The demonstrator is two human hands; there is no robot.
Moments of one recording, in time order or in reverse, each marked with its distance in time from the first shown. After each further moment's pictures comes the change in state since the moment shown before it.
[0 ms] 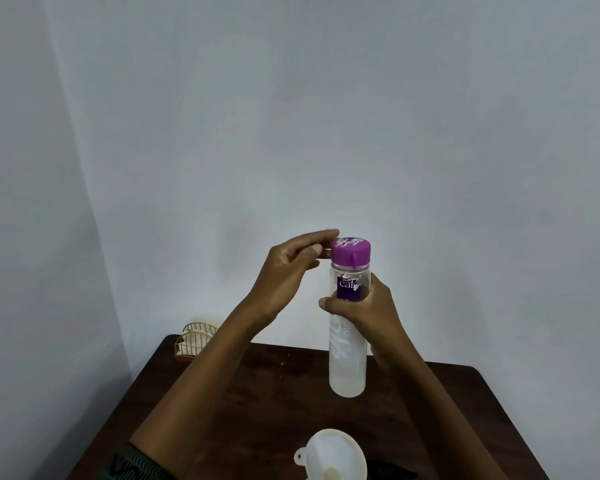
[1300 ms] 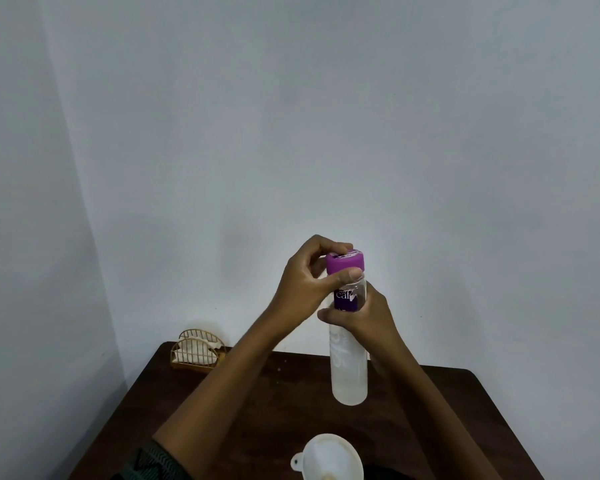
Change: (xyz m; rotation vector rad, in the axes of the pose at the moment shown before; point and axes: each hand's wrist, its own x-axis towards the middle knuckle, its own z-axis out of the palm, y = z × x) left_hand 0.003 -0.009 0.027 -0.042 0.035 0.038; right_hand 0.001 0.010 -0.004 -0.048 -0.004 -0.079
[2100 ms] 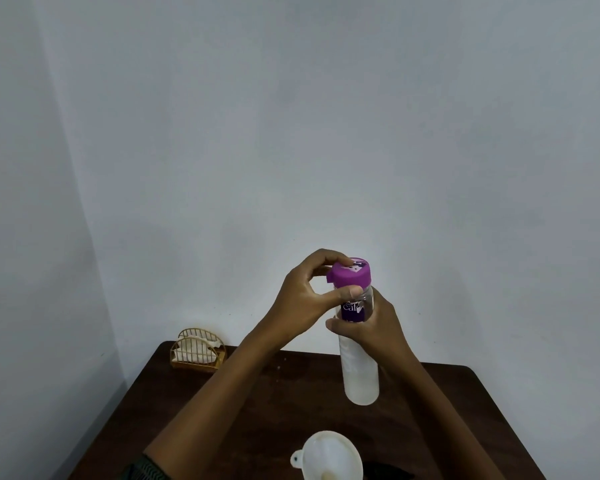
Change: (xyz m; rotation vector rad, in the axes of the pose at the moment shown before) left_hand -0.010 -0.010 -0.004 0.113 -0.094 0.006; right_hand -0.010 0.011 -0.009 -0.049 0.002 -0.031
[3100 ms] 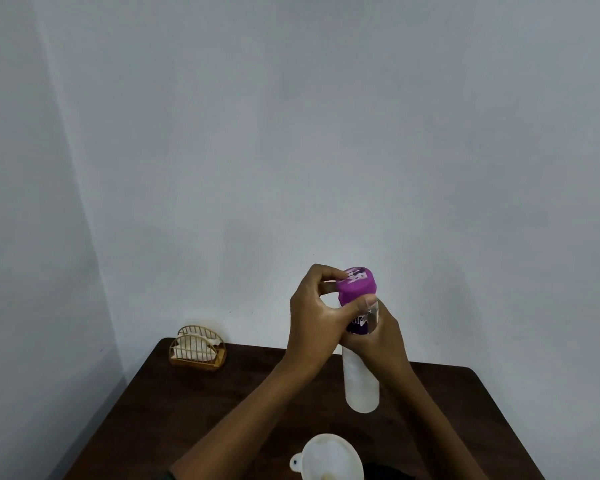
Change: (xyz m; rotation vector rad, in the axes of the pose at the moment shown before) left_hand -0.016 -0.013 0.040 -0.026 0.353 -0.052; right_hand -0.001 0.035 0.008 -0.020 0.095 -0.007
